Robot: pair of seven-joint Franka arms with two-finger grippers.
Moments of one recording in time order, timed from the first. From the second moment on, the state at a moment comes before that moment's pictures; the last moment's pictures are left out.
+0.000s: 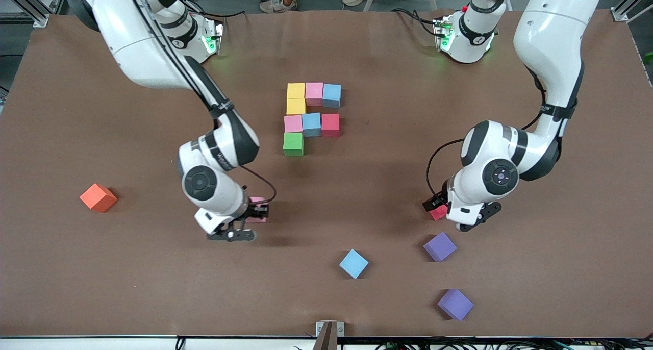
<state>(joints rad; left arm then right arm) -0.12 0.60 -0.22 -1.70 0.09 2.15 -0.86 0.33 0.77 0.13 -1.43 -0.01 2.21 0.45</state>
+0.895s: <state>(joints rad) -0.07 0.68 -0.22 -1.72 0.17 2.31 -0.86 0.46 0.76 0.13 -1.54 0.06 2.19 0.48</state>
